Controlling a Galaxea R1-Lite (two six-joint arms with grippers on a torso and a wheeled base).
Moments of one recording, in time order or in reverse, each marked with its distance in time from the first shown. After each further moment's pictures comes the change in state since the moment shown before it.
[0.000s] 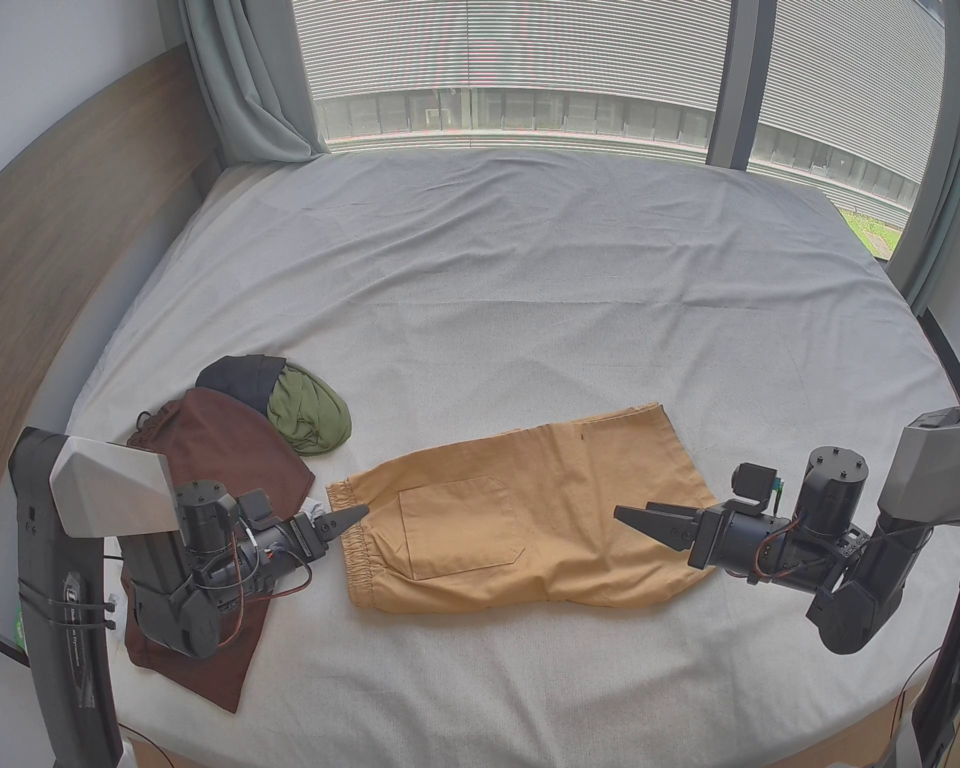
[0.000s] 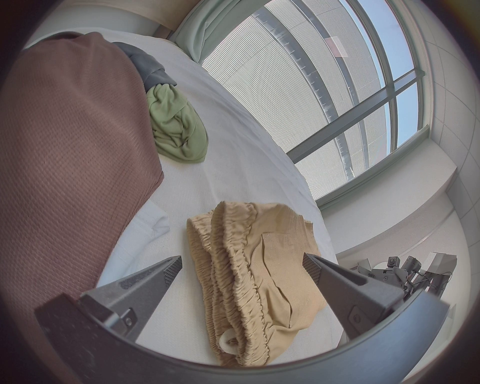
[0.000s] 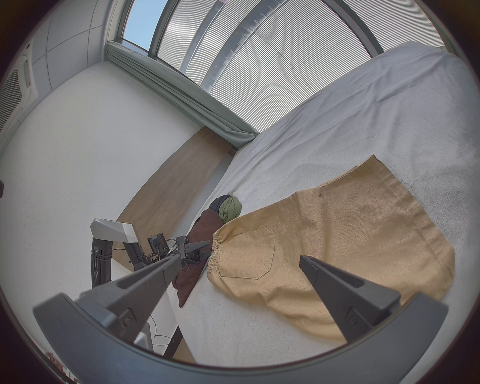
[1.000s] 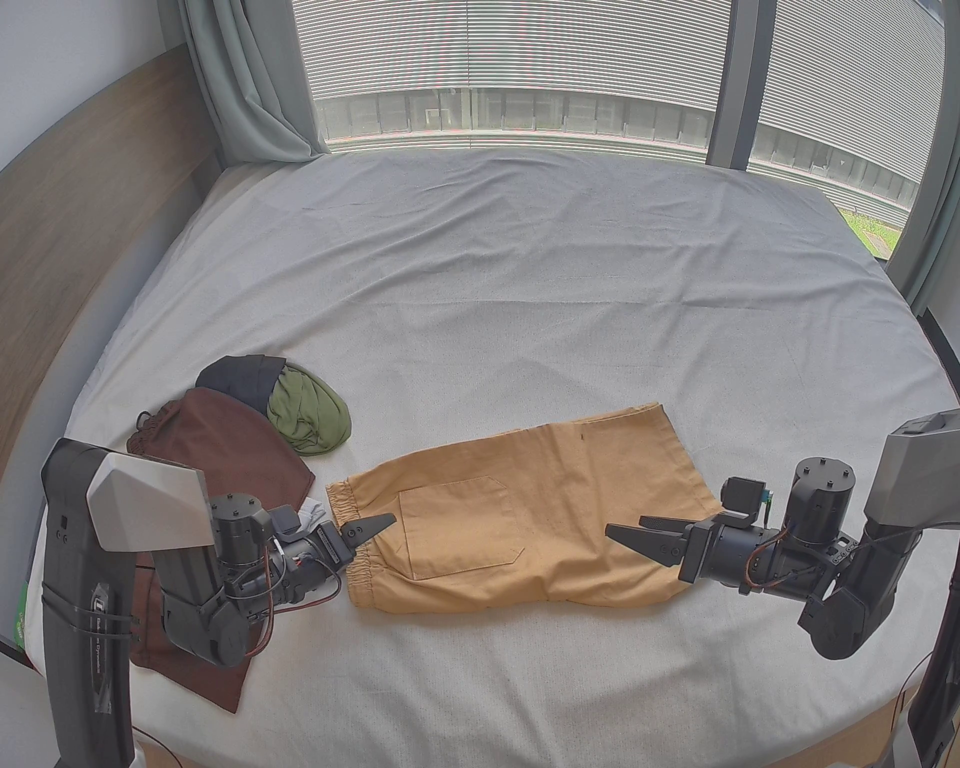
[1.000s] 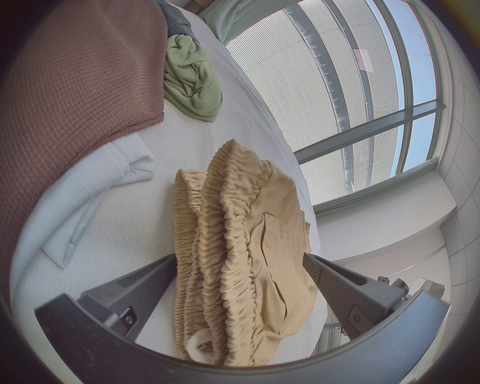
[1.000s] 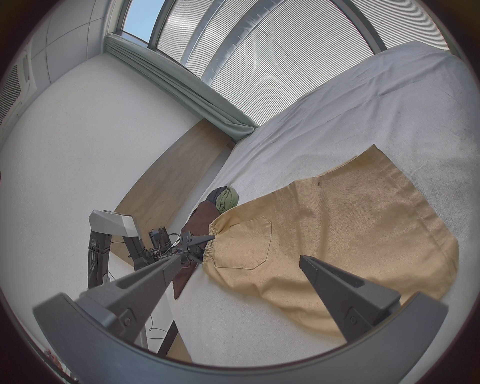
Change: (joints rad) left arm -0.074 0.082 -0.057 0.000 0.022 -0.196; right arm 0.012 0.044 0.002 0.000 0.000 -0.041
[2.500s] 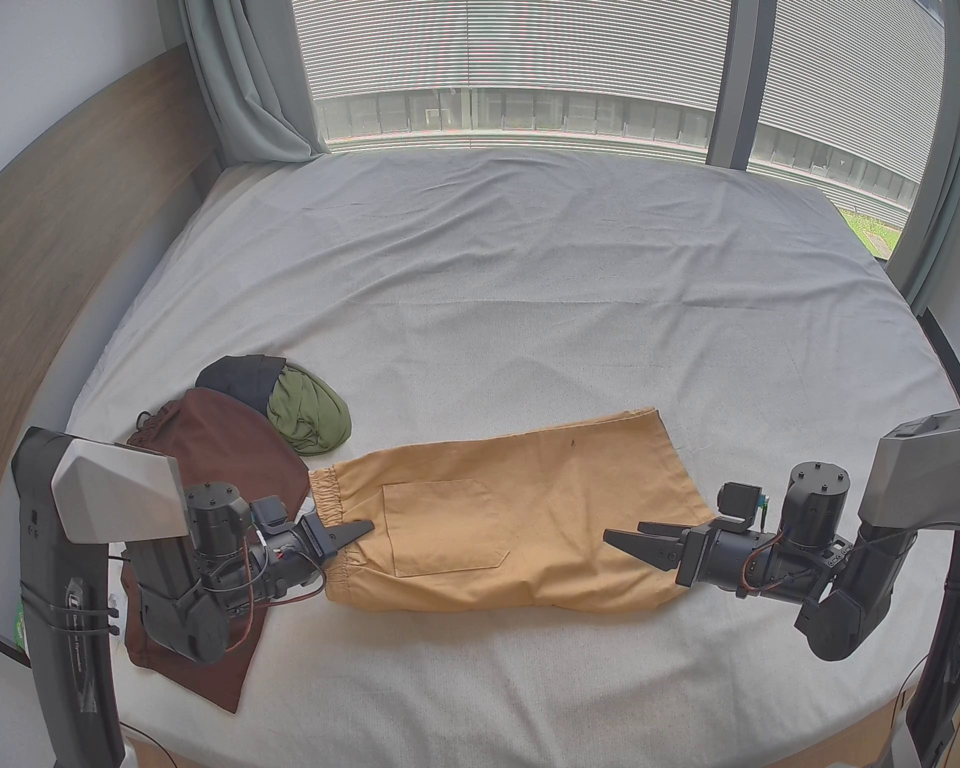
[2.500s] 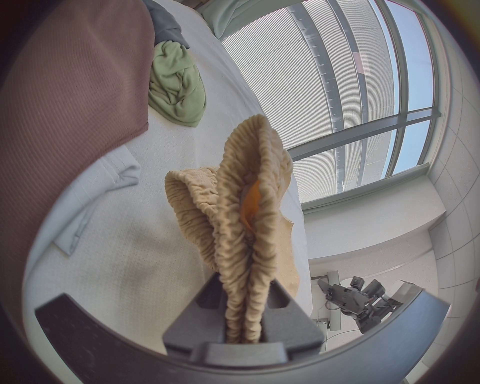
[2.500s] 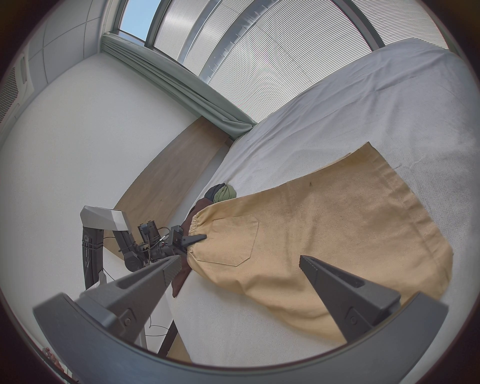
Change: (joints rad) left arm 0.026 -0.092 0.065 0.000 -0.091 -0.034; right arm -0.002 0.022 0.000 -0.001 -0.001 -0.001
